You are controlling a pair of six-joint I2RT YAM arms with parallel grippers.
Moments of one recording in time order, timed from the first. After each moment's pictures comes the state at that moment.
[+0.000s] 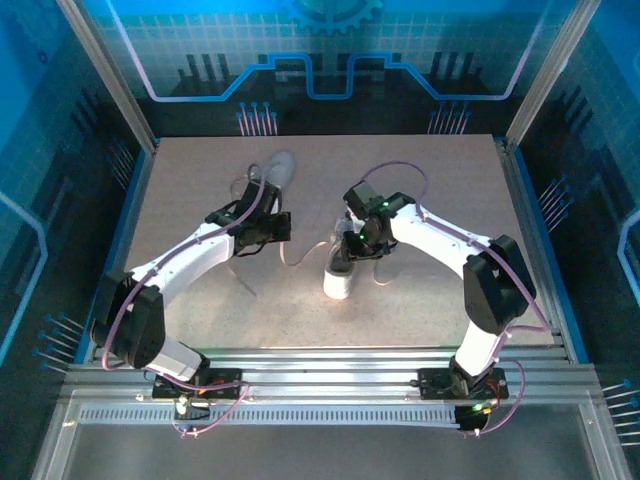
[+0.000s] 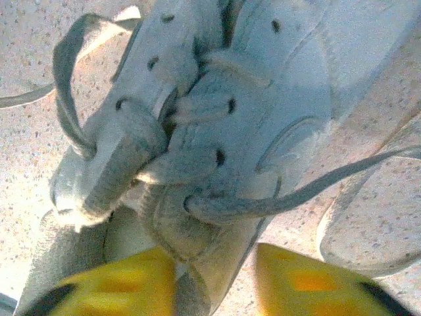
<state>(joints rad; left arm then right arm) -0.43 1.50 1.07 -0.47 0.02 -0.48 0.61 1.74 1.33 -0.90 -0.15 0.44</state>
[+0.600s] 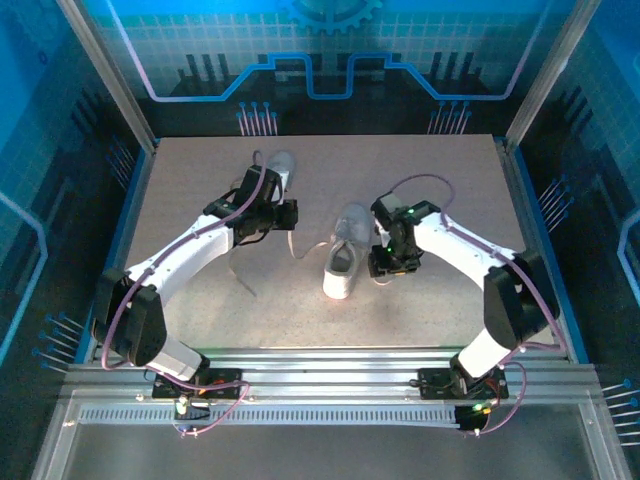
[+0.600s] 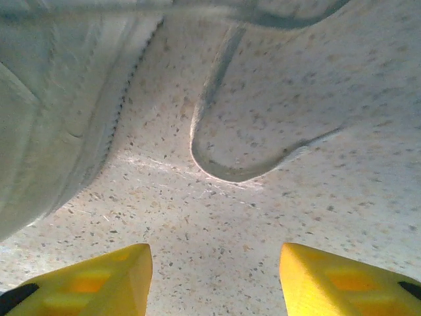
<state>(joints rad) -0.43 1.51 1.17 -0.47 0.11 -0.40 0.51 1.62 1.15 -1.01 -0.08 0.36</state>
